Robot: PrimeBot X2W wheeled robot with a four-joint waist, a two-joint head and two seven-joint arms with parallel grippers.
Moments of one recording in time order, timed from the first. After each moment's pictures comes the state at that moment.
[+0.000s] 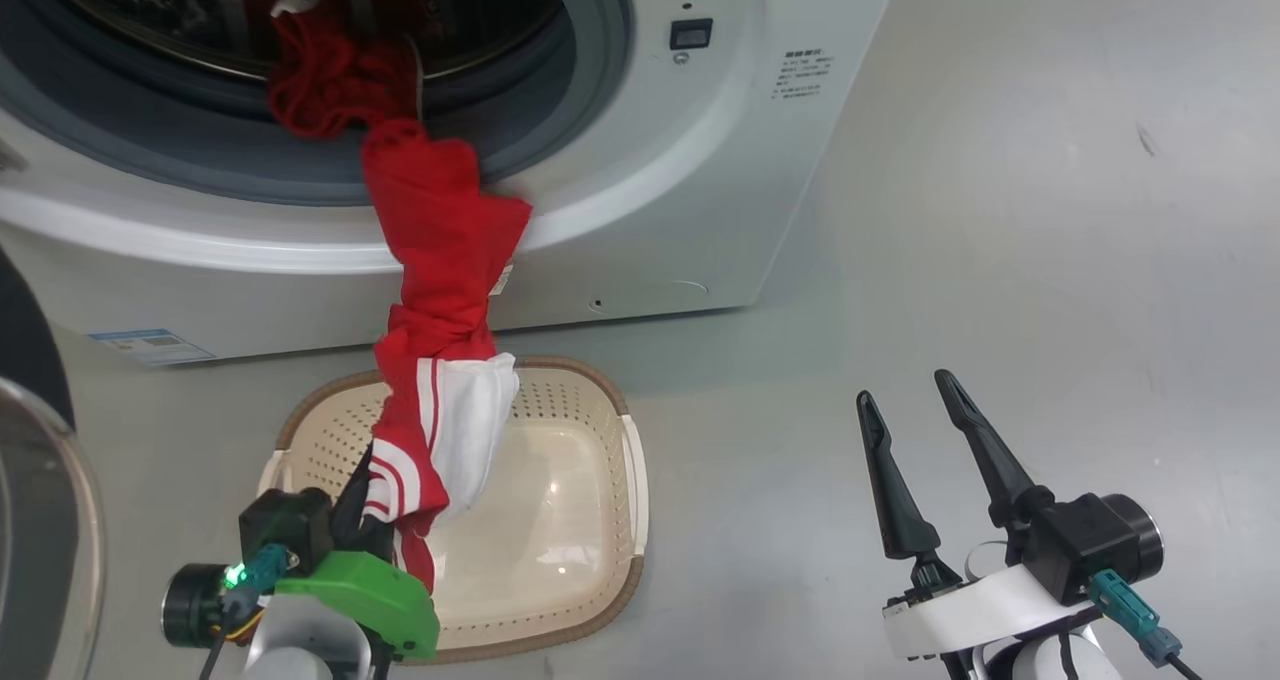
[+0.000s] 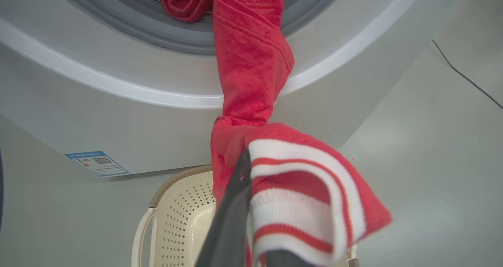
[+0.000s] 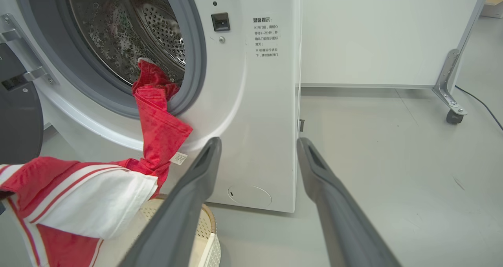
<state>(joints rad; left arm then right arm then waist) -0.10 0.09 -0.27 0.27 -0.38 0.02 -0.12 0.06 -0.05 0.27 -0.04 0.21 0.02 -0.26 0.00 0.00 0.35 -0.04</state>
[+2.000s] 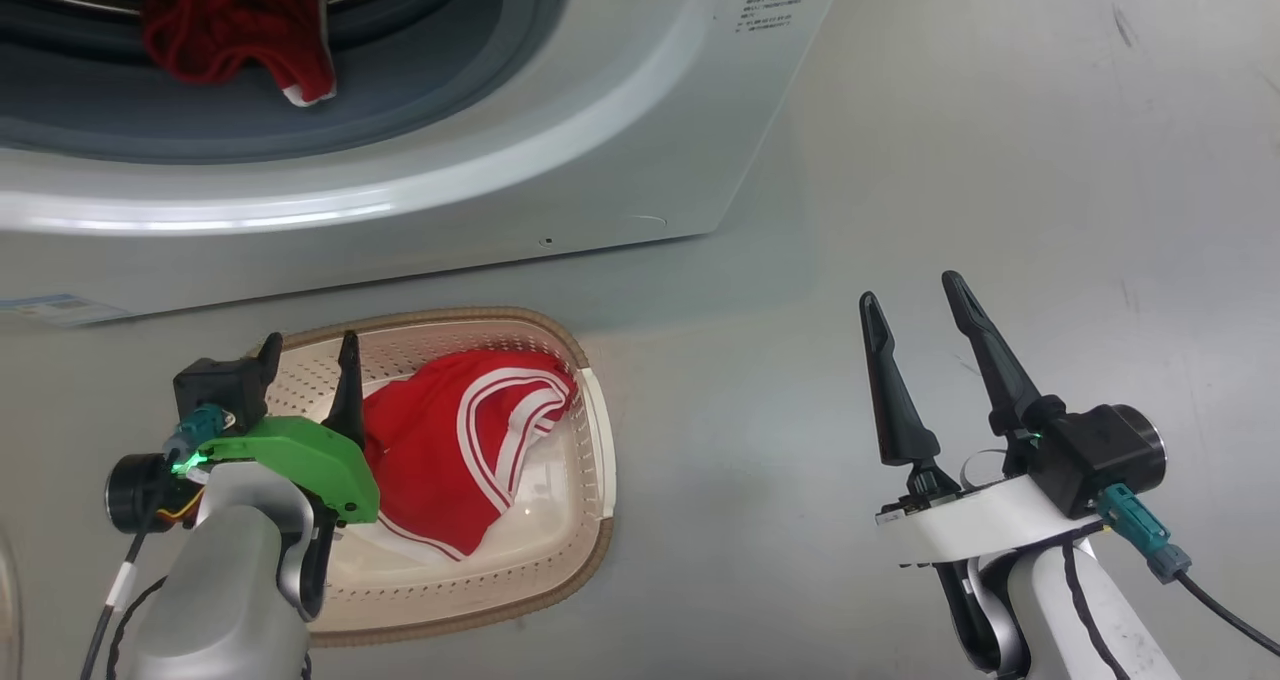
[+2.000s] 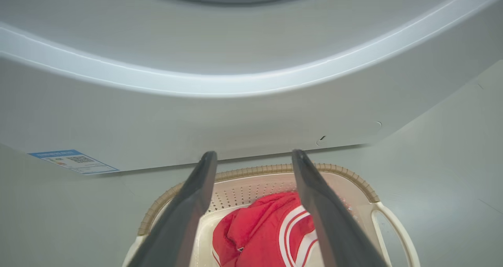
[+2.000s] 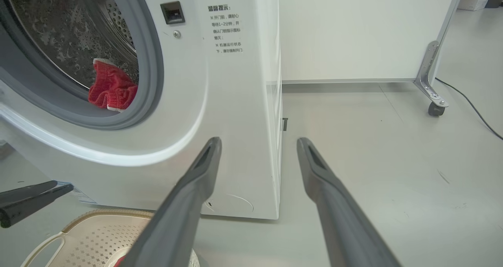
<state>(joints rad) -0.49 0.08 -0.22 0.80 -0.41 -0.02 -0.24 -0.10 -0.05 0.29 -0.02 0.25 -0.01 -0.26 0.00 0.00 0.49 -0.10</state>
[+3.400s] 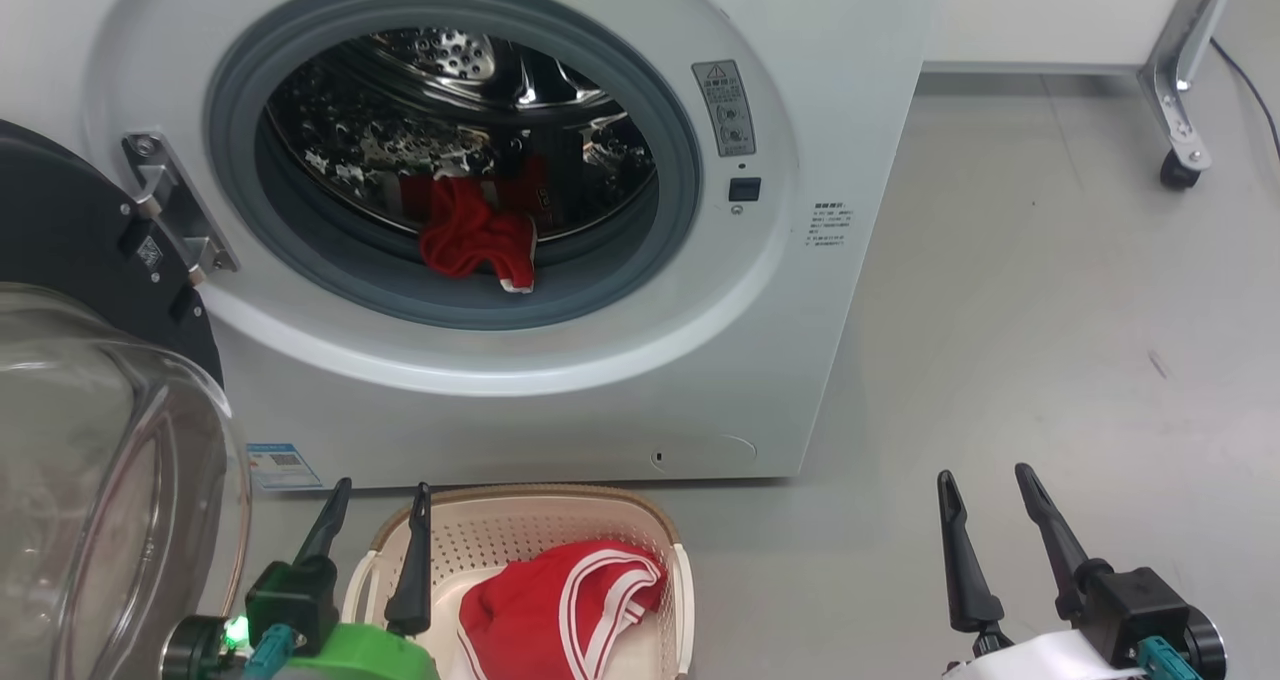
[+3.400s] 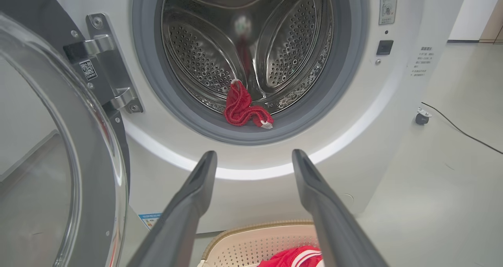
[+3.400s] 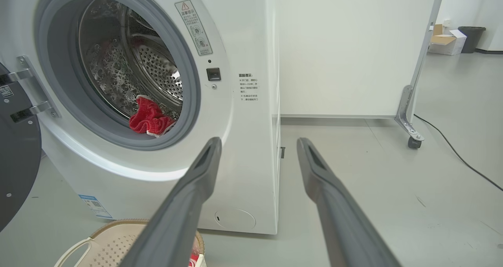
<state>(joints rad) -0.02 0.06 -0.23 0.27 -0.28 0.04 -0.25 0.18 -0.05 0.18 0.01 0.24 -0.04 -0.26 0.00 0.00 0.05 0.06</state>
